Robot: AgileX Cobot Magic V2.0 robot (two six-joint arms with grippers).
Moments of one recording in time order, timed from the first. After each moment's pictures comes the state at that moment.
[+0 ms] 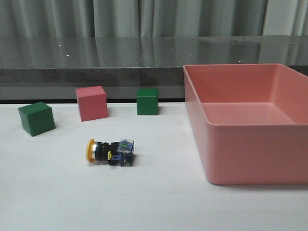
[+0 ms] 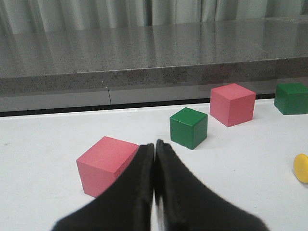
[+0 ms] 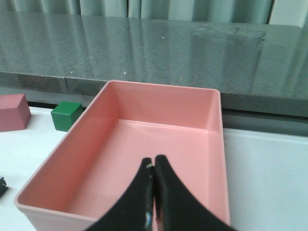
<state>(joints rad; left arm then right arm) -0.03 0.00 0.00 0.08 0.17 0.00 0.06 0.38 -0.31 0.53 0.18 -0.55</state>
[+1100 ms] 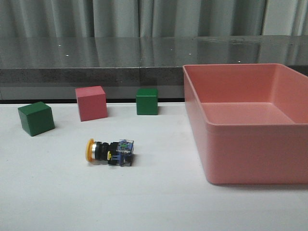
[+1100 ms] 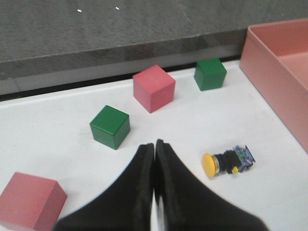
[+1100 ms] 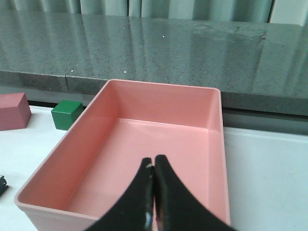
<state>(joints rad) -0.22 0.81 -0.74 -0.15 0.53 0.19 0.06 0.38 -0.31 0.53 0.19 -0.55</state>
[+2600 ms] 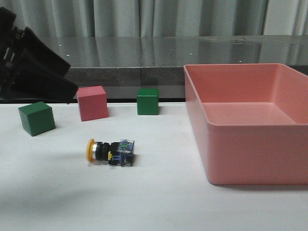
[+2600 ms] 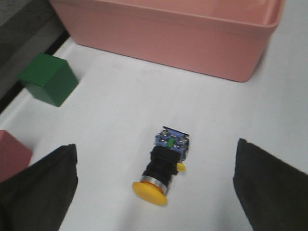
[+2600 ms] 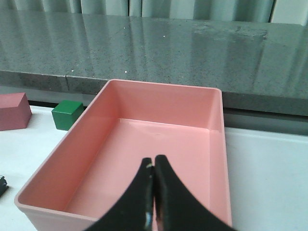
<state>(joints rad) -0.07 1.53 -0.84 -1.30 0.91 2.10 0.06 0.38 -0.31 0.53 0.19 -0.55</state>
